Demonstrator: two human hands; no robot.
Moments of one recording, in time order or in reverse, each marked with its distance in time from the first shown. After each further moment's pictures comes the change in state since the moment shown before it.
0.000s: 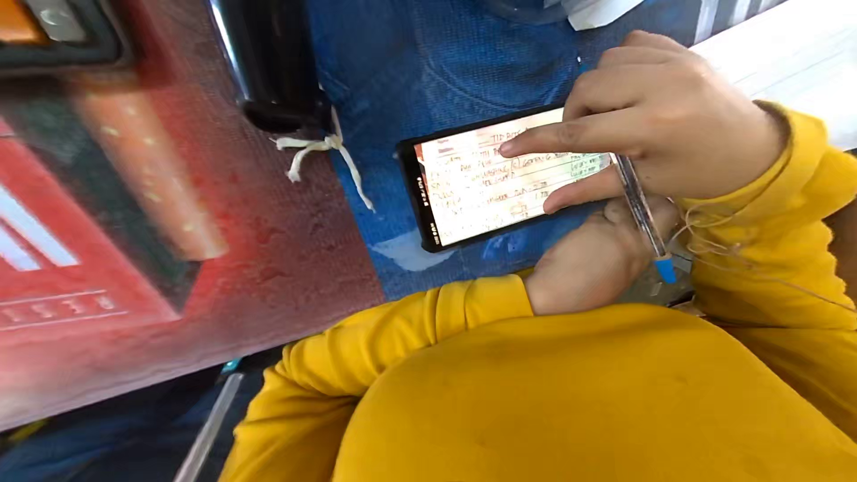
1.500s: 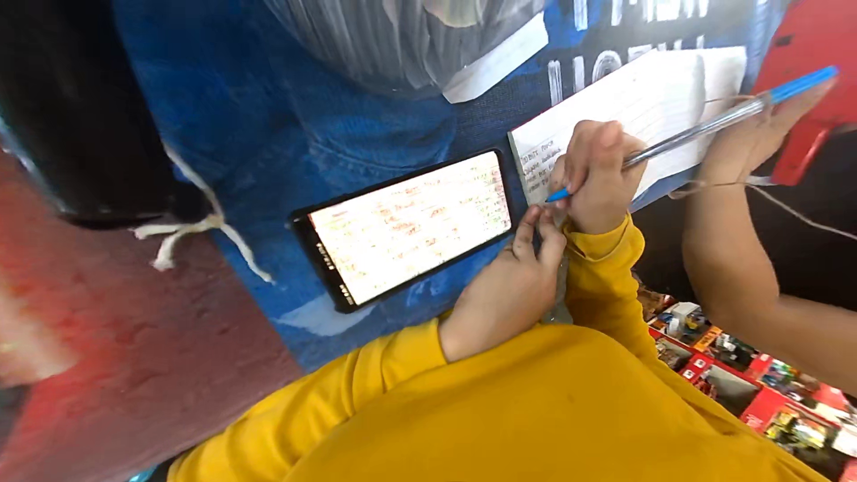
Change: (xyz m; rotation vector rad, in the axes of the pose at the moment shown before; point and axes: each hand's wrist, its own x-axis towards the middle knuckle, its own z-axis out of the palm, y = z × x) left_hand 0.004 0.005 0.007 0.106 -0.226 -0.105; right_hand -0.060 -0.005 0.038 0.594 0.961 0.541
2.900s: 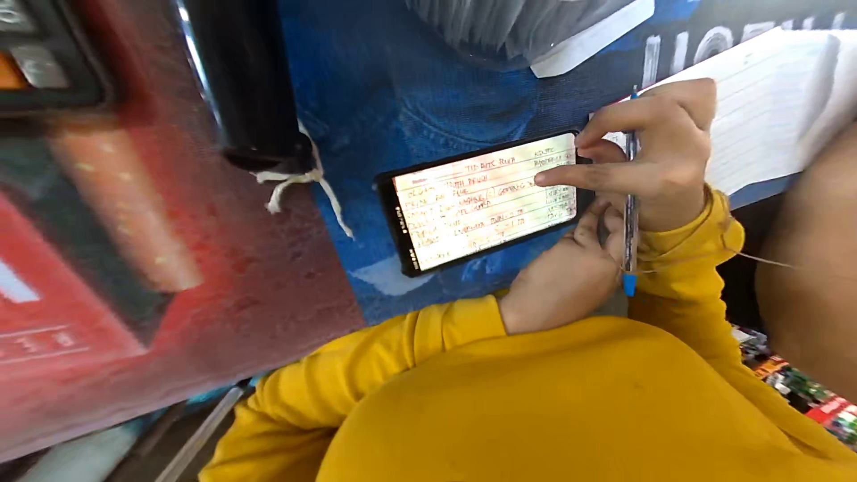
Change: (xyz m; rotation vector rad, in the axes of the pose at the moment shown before) left_hand 0.002 -0.002 -0.020 -0.325 -0.102 -0.104; right_hand 0.022 -0.004 0.004 -0.687 -0.463 -0.731
